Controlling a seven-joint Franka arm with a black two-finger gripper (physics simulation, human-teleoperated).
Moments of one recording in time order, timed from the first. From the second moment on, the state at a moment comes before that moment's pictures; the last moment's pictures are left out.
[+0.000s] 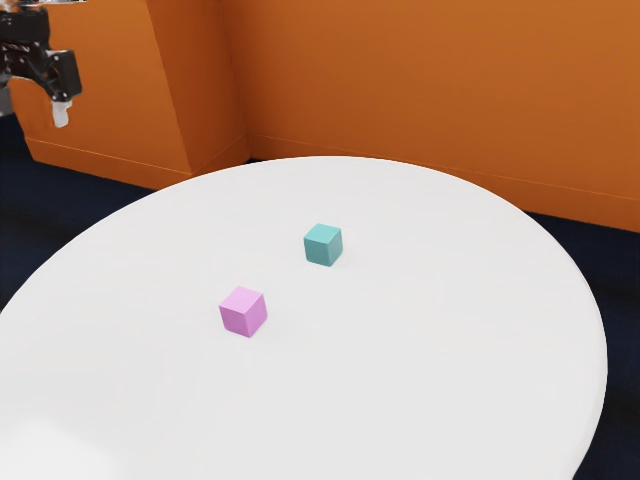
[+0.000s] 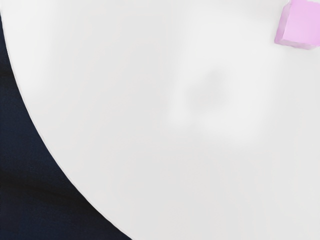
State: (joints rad) arm 0.07 -0.01 0.20 -1.27 0.17 1.11 0.08
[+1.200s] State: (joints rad) arm 0.15 1.04 -0.23 -0.84 0.09 2.15 0.10
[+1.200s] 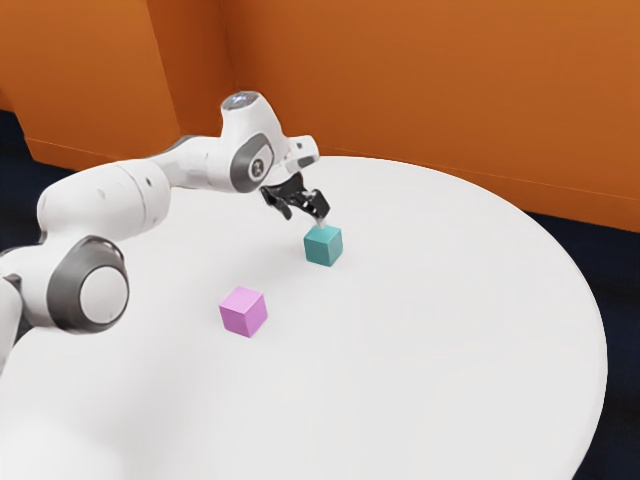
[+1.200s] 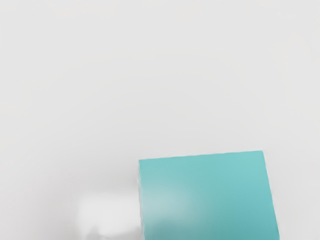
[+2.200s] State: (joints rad) arm 0.13 1.15 -0.25 -0.82 0.10 2.29 0.09
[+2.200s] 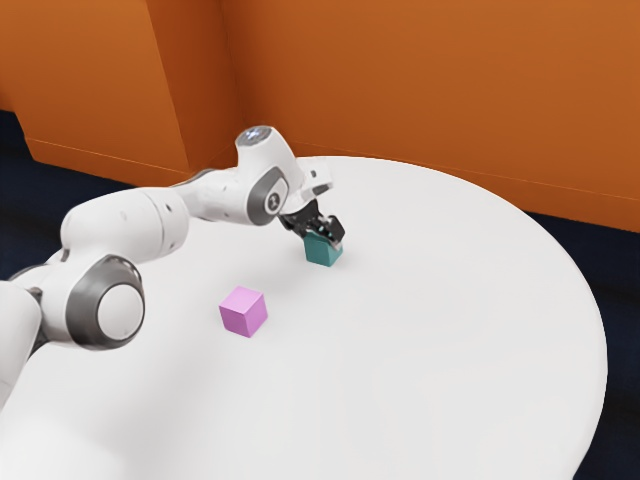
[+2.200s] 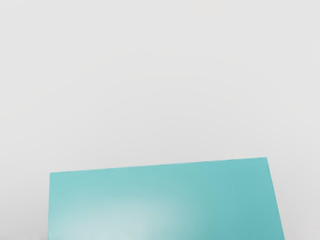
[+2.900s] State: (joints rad) arm 0.10 0.90 -0.15 -1.13 0.11 2.31 0.02
